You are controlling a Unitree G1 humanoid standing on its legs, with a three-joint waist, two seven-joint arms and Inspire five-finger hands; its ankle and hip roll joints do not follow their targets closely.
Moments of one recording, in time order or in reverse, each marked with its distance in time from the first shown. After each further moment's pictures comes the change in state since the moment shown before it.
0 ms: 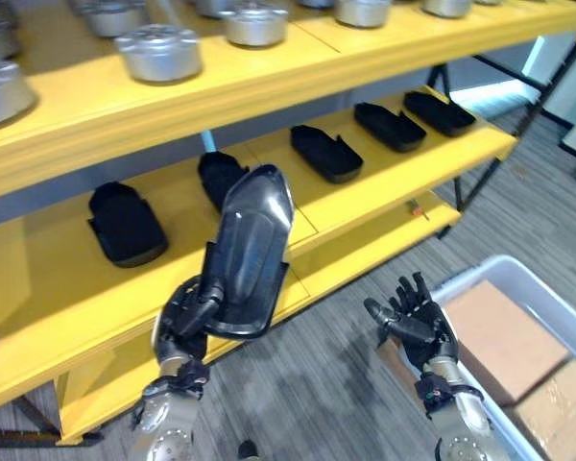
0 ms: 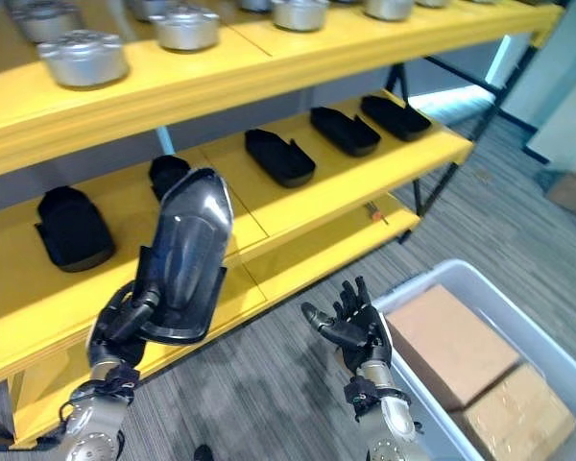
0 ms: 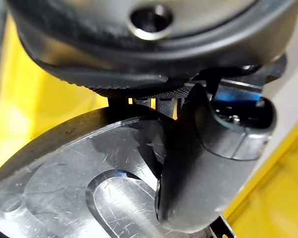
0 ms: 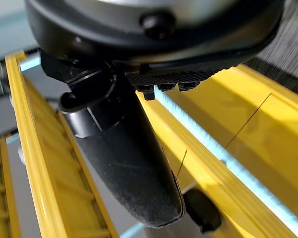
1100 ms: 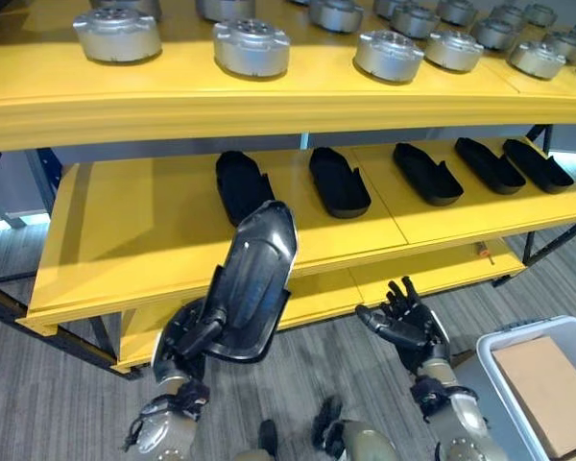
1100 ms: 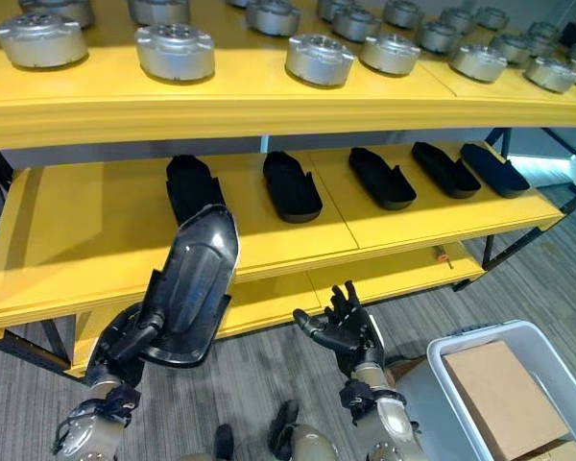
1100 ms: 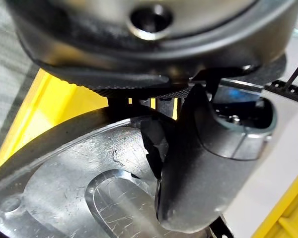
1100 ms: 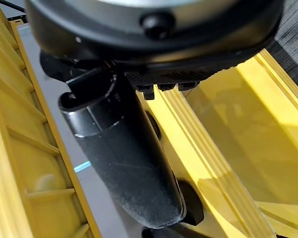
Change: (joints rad) left arm 0.058 -0.031 -0.055 0.019 0.078 0.026 -0.005; right arm 0.032 -0.007 0.044 0.005 0.015 0.032 0.022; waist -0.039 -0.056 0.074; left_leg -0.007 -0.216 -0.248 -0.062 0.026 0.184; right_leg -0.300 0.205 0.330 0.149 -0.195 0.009
